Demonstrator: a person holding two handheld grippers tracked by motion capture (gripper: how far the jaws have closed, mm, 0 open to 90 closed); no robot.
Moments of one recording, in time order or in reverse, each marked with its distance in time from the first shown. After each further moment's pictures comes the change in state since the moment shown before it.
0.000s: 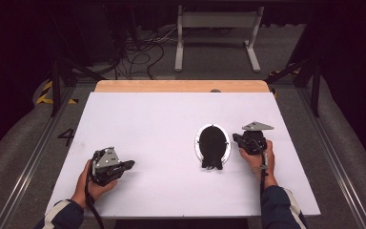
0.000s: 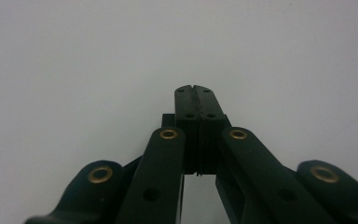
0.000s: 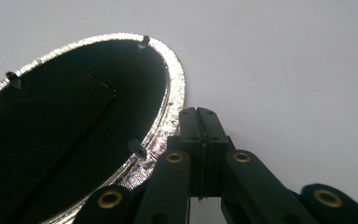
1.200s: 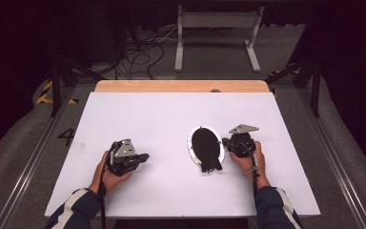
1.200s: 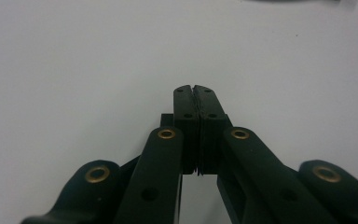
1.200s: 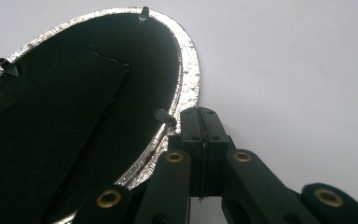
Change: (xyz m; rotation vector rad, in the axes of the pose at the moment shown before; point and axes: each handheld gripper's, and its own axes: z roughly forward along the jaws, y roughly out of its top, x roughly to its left) left arm 0.002 0.027 0.036 0.006 -0.032 0.015; right arm 0.029 0.003 0.013 0.051 0.065 -0.074
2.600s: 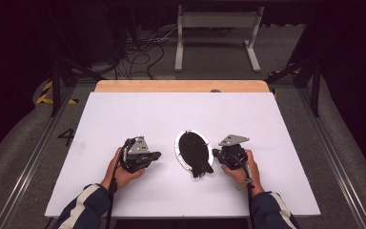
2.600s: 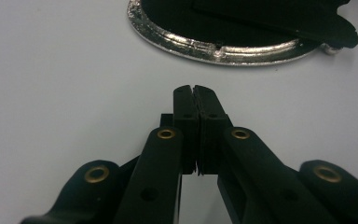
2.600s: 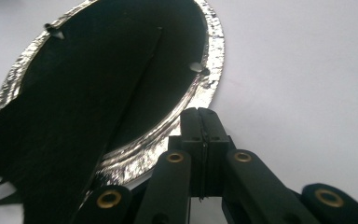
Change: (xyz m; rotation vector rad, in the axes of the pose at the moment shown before) left arm -0.012 0.026 0.025 -0.014 -0.050 0.032; right arm 0.045 -0.008 -0.011 0.011 0.096 -0.087
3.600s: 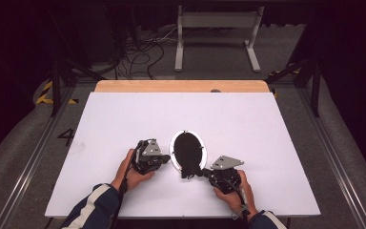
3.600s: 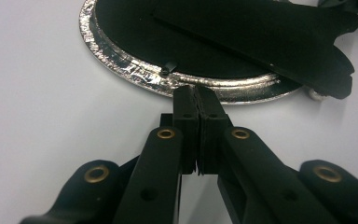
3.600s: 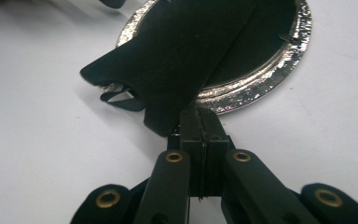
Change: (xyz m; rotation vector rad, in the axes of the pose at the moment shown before) left arm -0.015 0.010 0.025 0.054 -0.023 0.022; right arm 0.067 -0.024 -0.021 -0.035 0.085 -0.017
